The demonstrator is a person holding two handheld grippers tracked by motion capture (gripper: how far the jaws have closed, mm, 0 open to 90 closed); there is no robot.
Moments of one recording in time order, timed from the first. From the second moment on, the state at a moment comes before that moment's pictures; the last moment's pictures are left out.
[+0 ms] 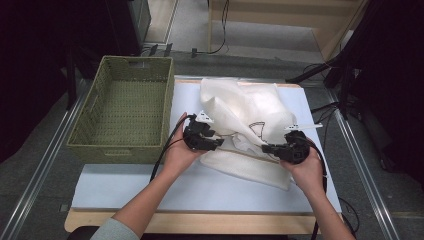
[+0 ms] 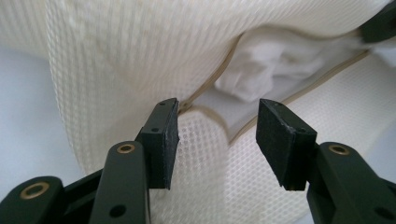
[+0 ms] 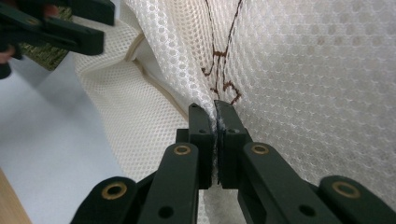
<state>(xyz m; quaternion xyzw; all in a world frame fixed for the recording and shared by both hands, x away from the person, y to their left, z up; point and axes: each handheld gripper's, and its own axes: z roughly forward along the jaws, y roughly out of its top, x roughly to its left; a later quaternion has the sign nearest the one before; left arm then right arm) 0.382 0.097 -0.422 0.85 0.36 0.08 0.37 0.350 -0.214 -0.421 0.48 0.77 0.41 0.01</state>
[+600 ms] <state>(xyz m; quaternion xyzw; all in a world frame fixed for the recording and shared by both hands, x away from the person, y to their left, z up) 0.340 0.131 -0.419 0.82 0.39 0.04 0.40 0.350 -0.216 -0.420 0.48 0.78 0.41 0.02</state>
